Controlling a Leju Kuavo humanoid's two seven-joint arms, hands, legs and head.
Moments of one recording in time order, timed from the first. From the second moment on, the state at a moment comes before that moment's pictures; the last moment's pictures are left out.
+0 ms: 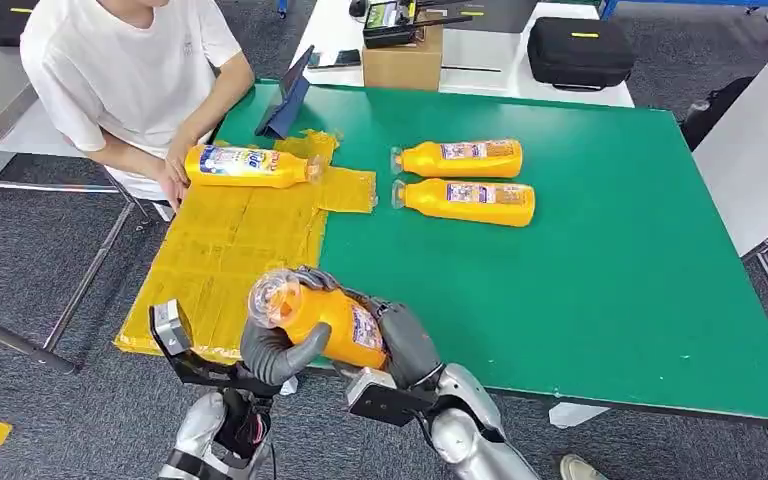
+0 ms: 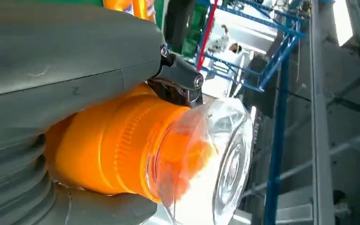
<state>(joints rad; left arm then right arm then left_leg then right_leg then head) -0.03 -0.23 -0.28 -1.41 0.34 -0.47 -0.35 -0.24 0.13 0.69 -1.16 0.66 -0.15 -0.47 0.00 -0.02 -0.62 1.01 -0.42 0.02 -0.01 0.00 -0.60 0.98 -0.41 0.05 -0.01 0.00</state>
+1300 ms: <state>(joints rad) -0.07 -0.22 -0.19 -1.42 0.43 -0.34 -0.33 -0.23 0.16 0.68 -1.21 0.63 -0.24 -0.52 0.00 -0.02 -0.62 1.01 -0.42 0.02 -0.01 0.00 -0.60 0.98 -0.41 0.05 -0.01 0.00</state>
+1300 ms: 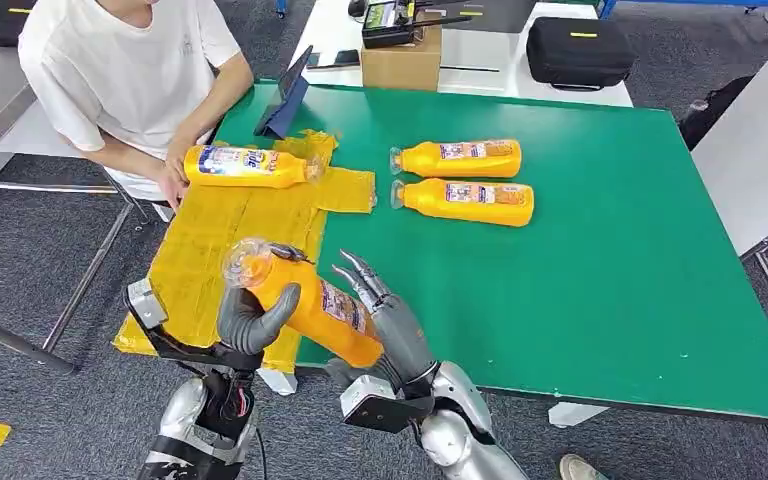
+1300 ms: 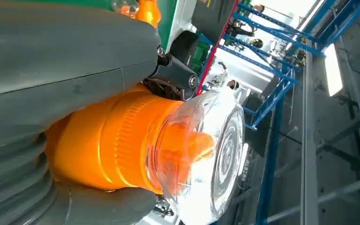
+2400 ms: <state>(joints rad) -0.35 -0.04 -0.12 -1.22 -0.92 0.32 -0.31 -0.21 0.17 0.64 -1.24 0.59 -0.21 -0.56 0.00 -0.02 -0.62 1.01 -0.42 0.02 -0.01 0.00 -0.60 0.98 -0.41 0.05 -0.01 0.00</state>
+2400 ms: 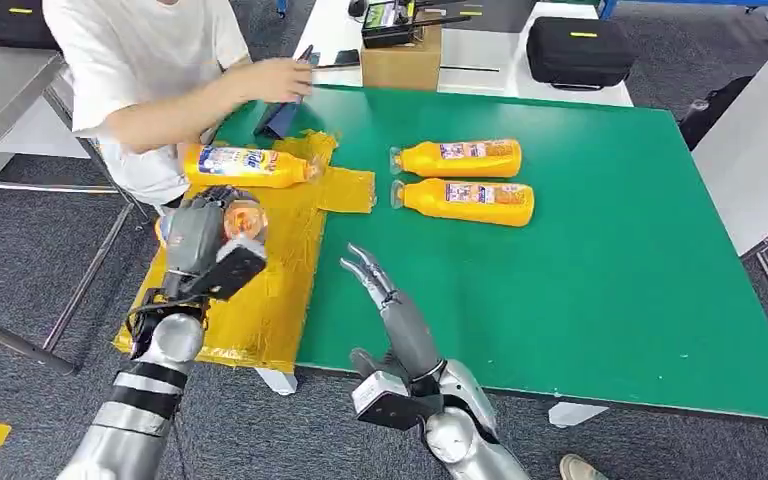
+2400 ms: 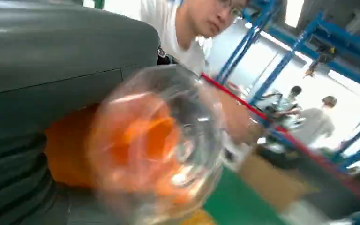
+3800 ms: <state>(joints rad) -0.63 -0.16 -0.33 -0.49 -0.85 -0.05 -0.35 -0.27 0.21 0.69 -1.15 0.53 -0.16 -0.60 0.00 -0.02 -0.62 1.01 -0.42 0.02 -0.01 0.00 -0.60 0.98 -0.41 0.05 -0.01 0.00</state>
